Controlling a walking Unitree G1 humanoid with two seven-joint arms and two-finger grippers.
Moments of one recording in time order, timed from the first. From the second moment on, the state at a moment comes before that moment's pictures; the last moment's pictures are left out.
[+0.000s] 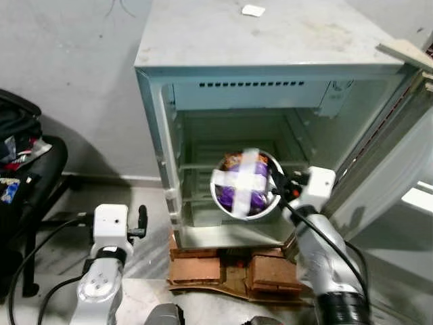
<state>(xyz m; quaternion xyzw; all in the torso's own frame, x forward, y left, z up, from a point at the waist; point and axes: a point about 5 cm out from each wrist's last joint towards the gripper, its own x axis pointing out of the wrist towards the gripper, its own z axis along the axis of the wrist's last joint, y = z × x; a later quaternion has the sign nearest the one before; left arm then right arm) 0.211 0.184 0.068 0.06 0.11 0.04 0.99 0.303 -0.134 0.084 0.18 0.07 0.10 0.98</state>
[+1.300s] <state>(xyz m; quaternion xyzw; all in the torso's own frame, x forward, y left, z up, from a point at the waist) 0.163 0.180 0.097 0.03 0.14 0.10 0.98 0.391 -0.105 0.133 0.35 0.09 -0.07 0.93</state>
